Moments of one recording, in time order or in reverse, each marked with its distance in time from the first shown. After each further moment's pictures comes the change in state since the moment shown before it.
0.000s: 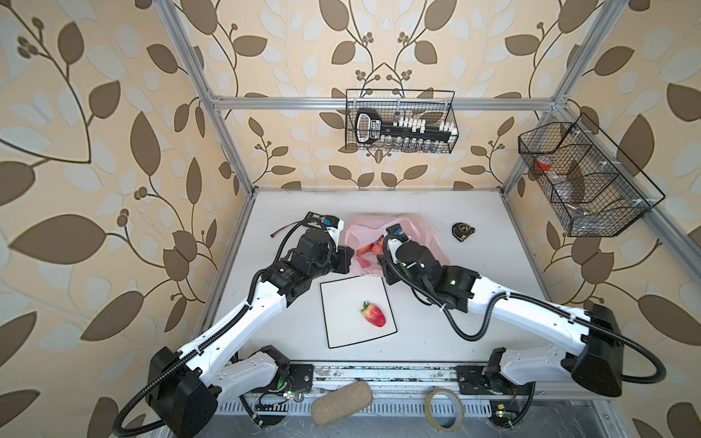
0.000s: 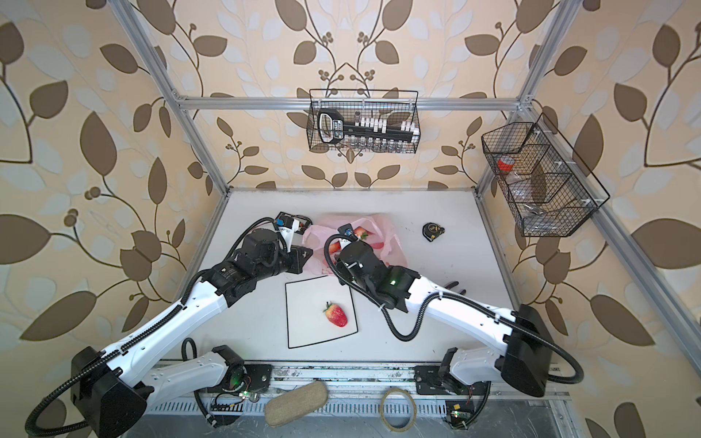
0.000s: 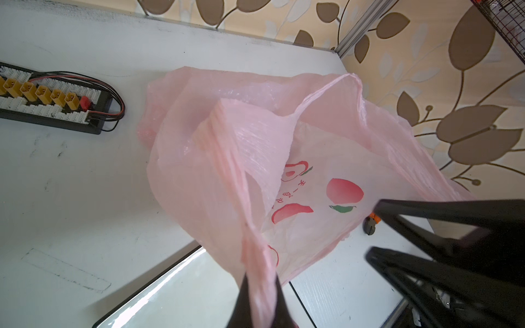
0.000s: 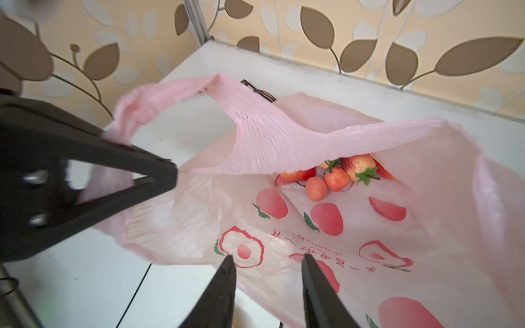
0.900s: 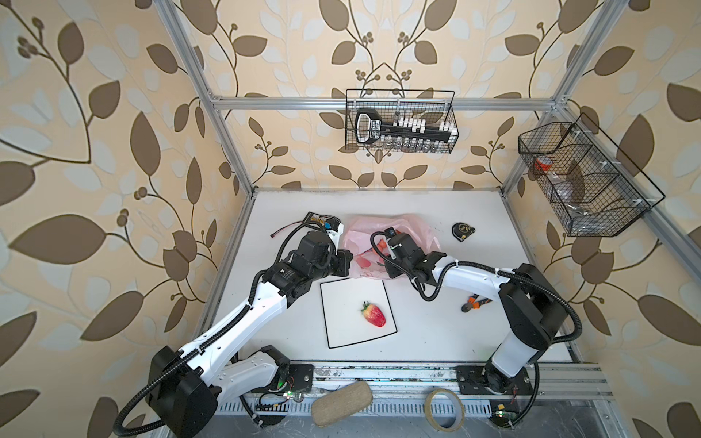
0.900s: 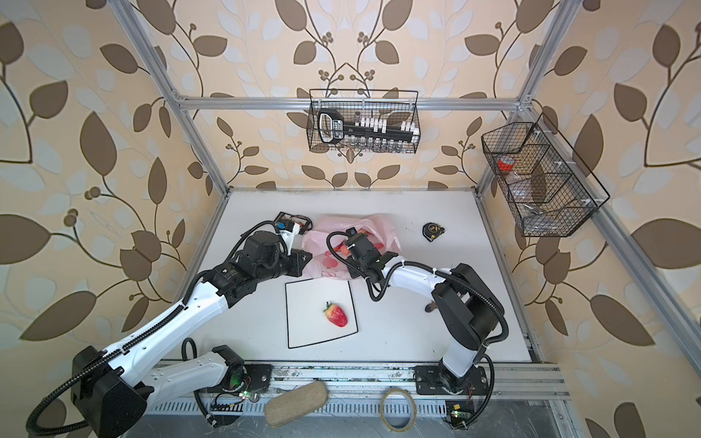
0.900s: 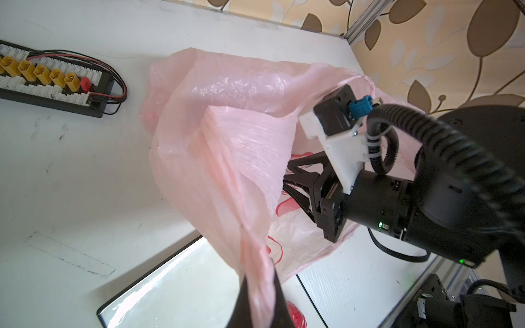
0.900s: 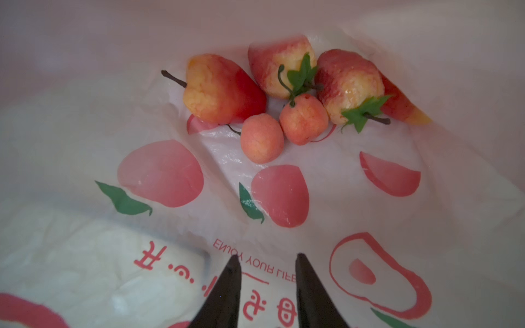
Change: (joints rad) left arm 0.000 -0.001 -0.024 -0.023 0.001 0.000; right arm -0.244 0.326 -0.027 0.101 -0.169 -0.092
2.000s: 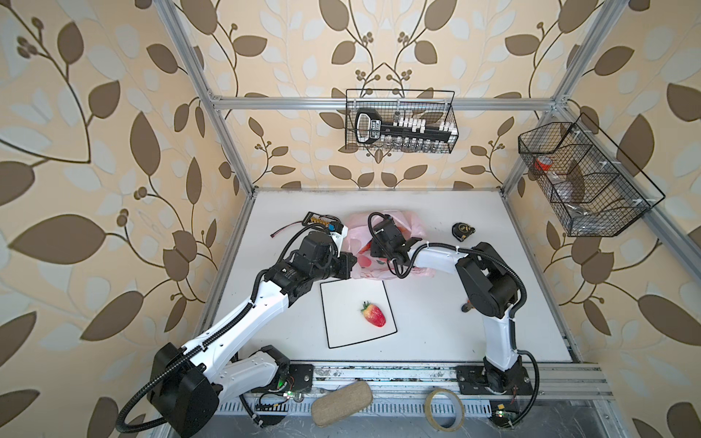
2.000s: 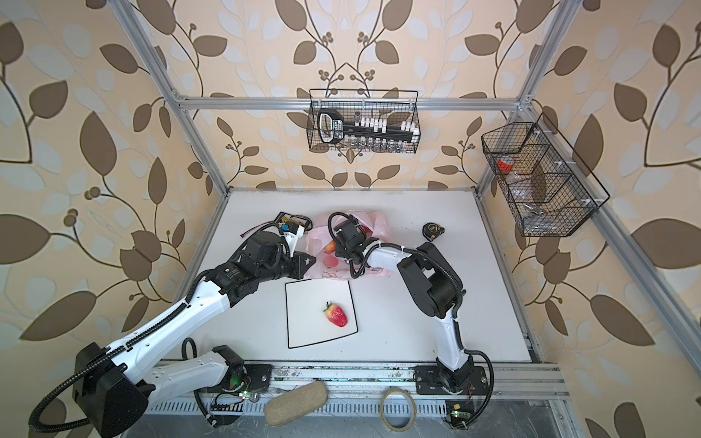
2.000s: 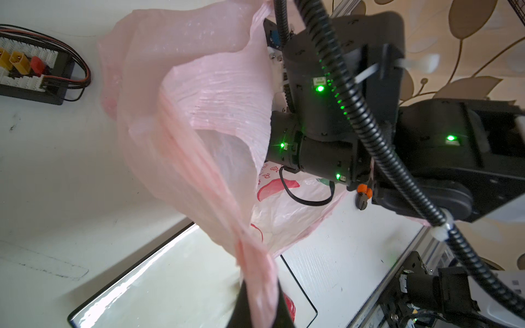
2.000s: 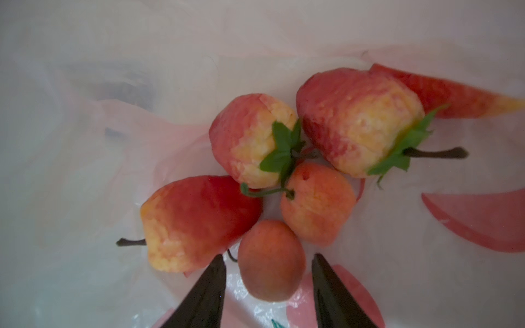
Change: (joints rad) left arm 0.000 0.016 -0.003 0.003 0.087 0.007; right arm -0.048 0.354 0.319 0.065 0.001 0.389
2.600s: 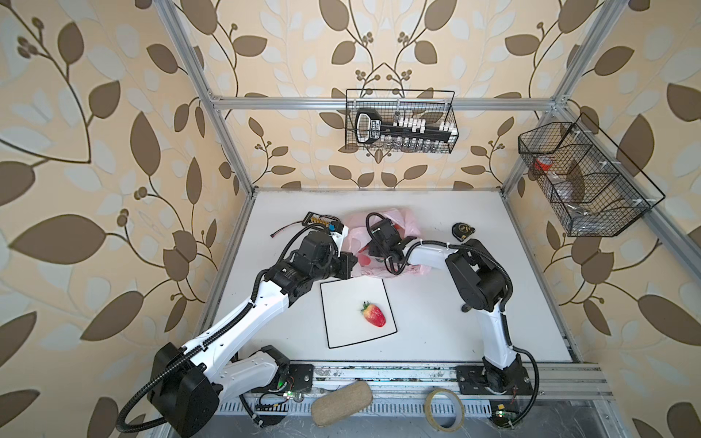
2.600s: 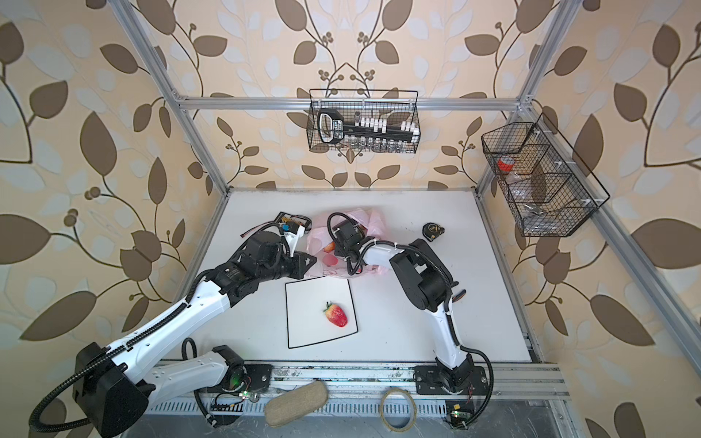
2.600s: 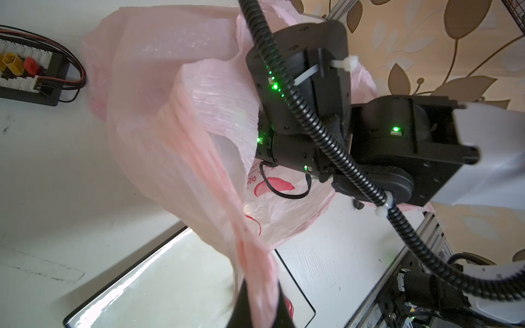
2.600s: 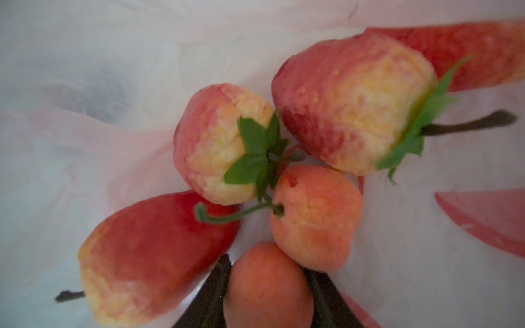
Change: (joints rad) left arm 0.000 0.002 0.000 0.006 0.009 0.000; right arm -0.013 0.086 0.066 0.005 0.000 0.021
